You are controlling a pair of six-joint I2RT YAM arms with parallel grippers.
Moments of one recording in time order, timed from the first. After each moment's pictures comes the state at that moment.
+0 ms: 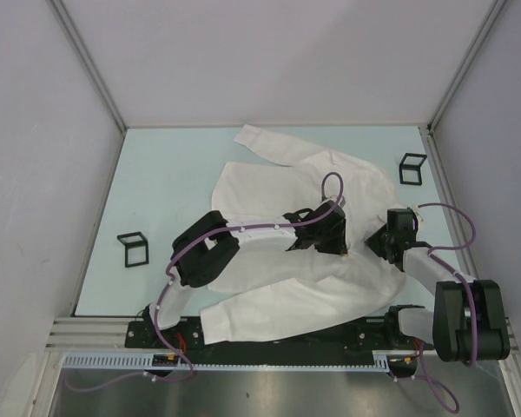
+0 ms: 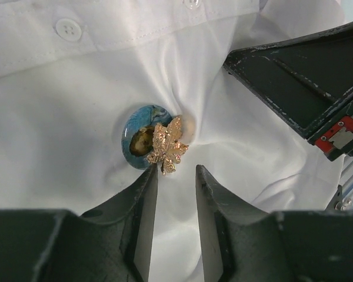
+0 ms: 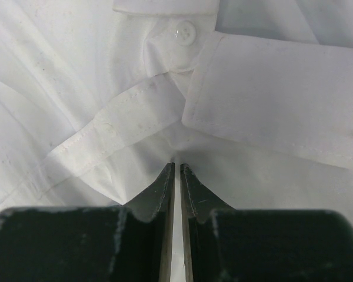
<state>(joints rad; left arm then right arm) -1.07 2.14 1.51 -0.17 0.04 -0.82 0.03 1.20 0.41 -0.08 0.04 0.86</state>
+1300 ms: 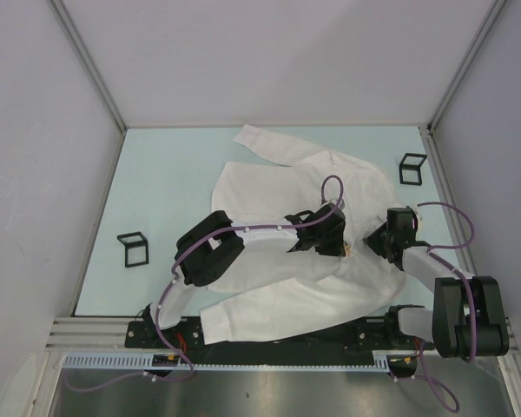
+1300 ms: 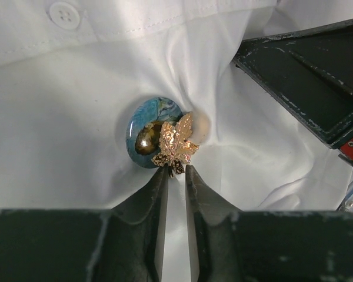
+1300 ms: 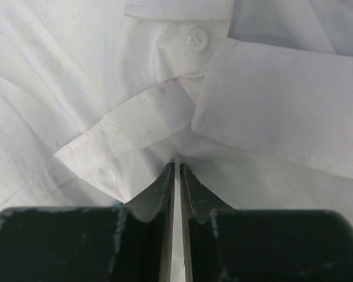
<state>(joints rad) -1.07 2.17 1.51 -0.14 0.06 -0.84 0.03 1.23 0.41 -0.05 0.02 0.86</state>
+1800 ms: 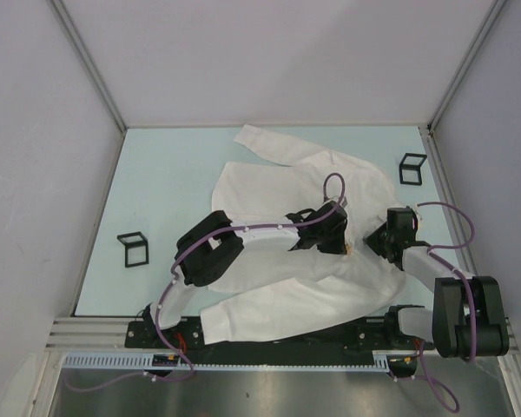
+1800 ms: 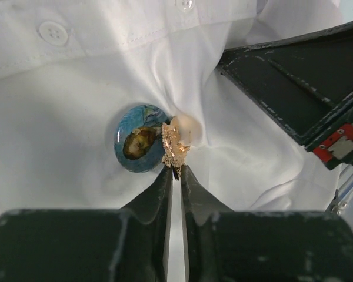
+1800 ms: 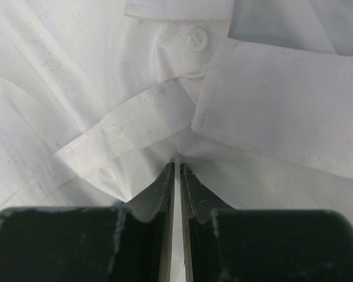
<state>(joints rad) -1.07 2.17 1.53 -0.15 0.06 -0.84 0.03 1.23 0.41 -0.05 0.02 0.86</state>
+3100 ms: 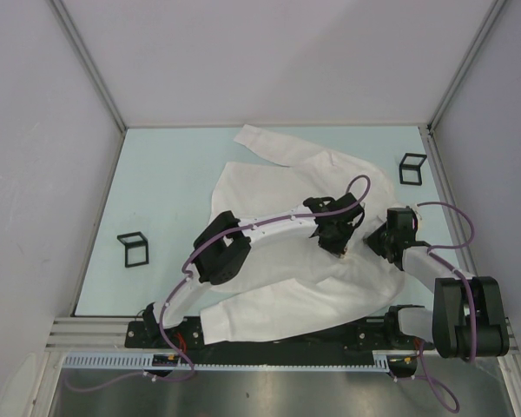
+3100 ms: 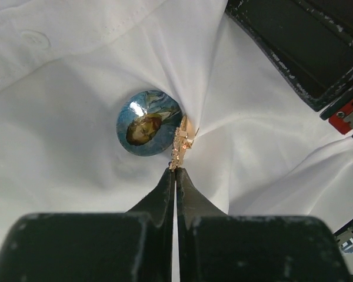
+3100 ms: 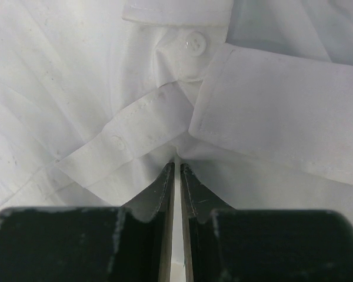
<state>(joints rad) -1.09 2.32 1.95 -0.71 0.08 -0.53 0.03 1.22 0.41 -0.05 0.02 0.85</state>
